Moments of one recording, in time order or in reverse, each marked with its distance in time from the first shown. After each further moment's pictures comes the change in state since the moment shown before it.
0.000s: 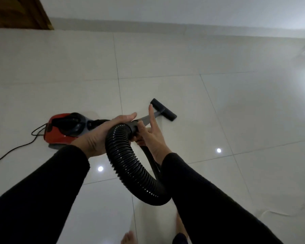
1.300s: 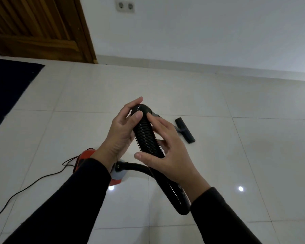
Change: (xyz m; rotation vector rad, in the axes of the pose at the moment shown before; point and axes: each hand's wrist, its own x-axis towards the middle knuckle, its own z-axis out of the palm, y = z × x) left_hand 0.025 0.148 -0.129 -0.199 0.352 0.718; right_hand 0.116 -0.174 0.074 -0.275 -0.231 -0.414
